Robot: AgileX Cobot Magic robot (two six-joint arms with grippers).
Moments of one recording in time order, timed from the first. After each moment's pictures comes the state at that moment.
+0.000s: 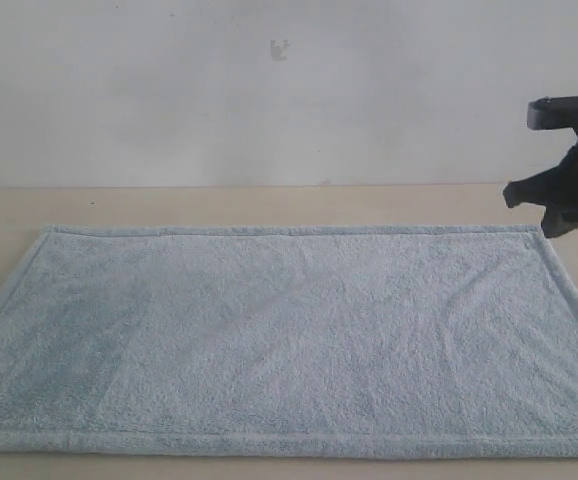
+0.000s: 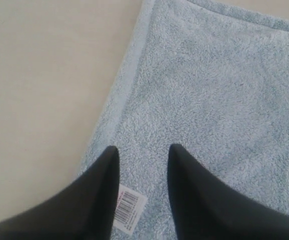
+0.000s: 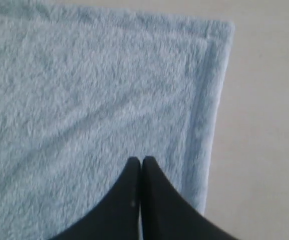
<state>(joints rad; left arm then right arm) 0.13 1.35 -0.50 0.36 -0.02 -0.56 -0.07 1.94 -1.41 0.14 0.72 -0.25</state>
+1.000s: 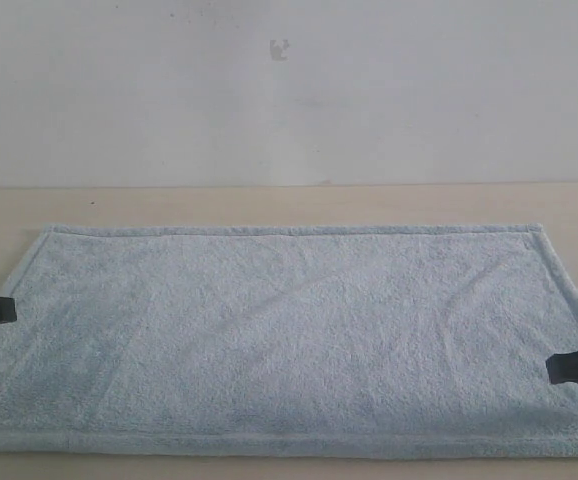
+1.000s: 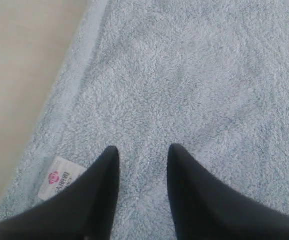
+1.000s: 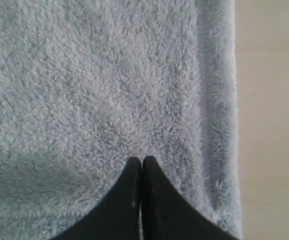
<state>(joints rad) 0.06 1.48 -0.49 0.38 -0.09 -0.63 -0.07 1.62 -0.62 0.12 0.31 -0.12</state>
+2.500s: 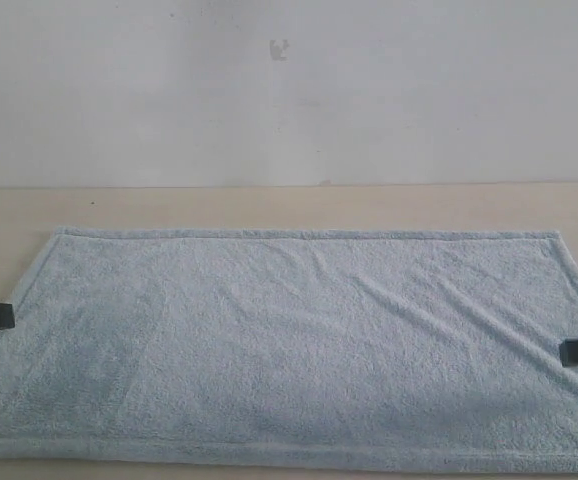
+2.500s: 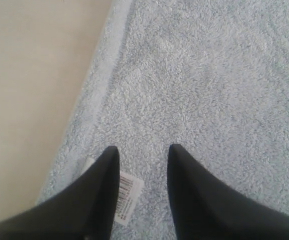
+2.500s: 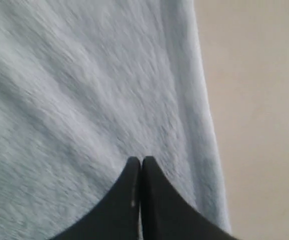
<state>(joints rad) 0.05 1.48 -0.49 0.39 -0.05 -0.63 -0.03 1.58 -0.62 -0.48 0.26 0.51</state>
